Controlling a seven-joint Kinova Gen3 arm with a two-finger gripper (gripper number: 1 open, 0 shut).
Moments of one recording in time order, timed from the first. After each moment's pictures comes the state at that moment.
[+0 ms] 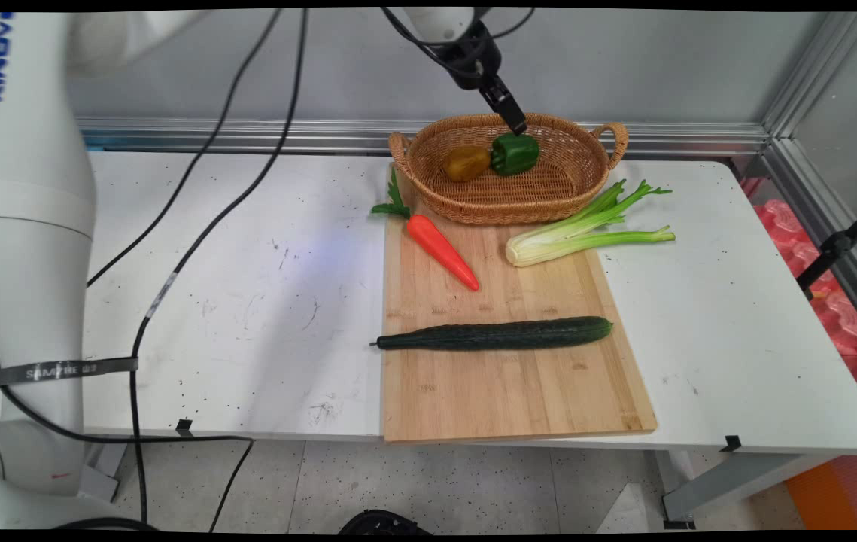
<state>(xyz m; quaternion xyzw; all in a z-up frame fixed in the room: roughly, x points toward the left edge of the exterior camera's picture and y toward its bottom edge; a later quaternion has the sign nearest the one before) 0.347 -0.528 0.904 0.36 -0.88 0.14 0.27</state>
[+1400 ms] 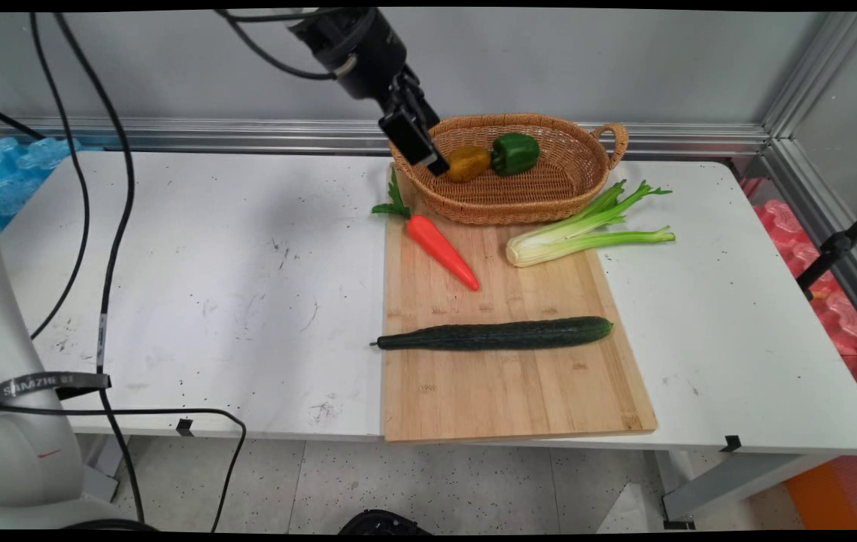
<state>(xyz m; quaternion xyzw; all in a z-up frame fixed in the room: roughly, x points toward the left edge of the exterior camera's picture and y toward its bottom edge) 0.394 -0.327 0.994 0.25 -0.93 0.07 0.27</state>
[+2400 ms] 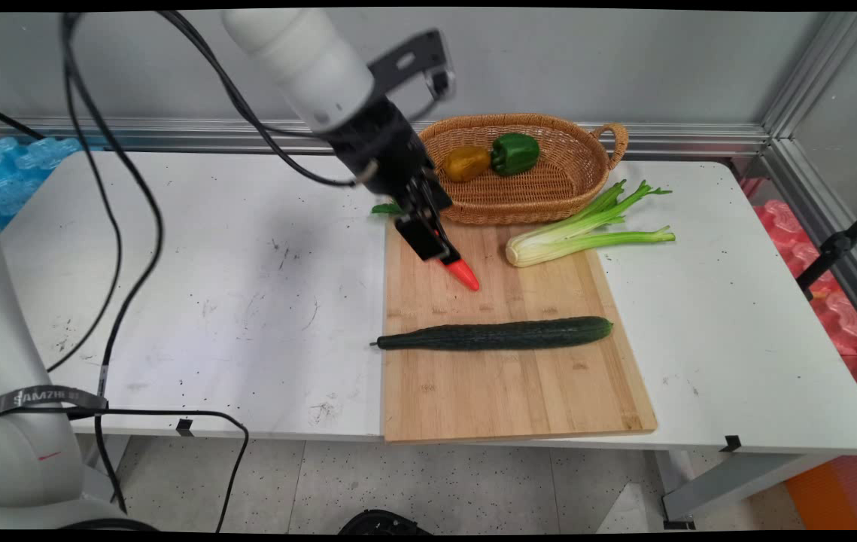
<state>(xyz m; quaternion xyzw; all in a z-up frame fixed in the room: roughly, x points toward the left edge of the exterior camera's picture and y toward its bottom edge) 0.343 -0.283 0.928 0.23 -0.94 0.05 0.25</state>
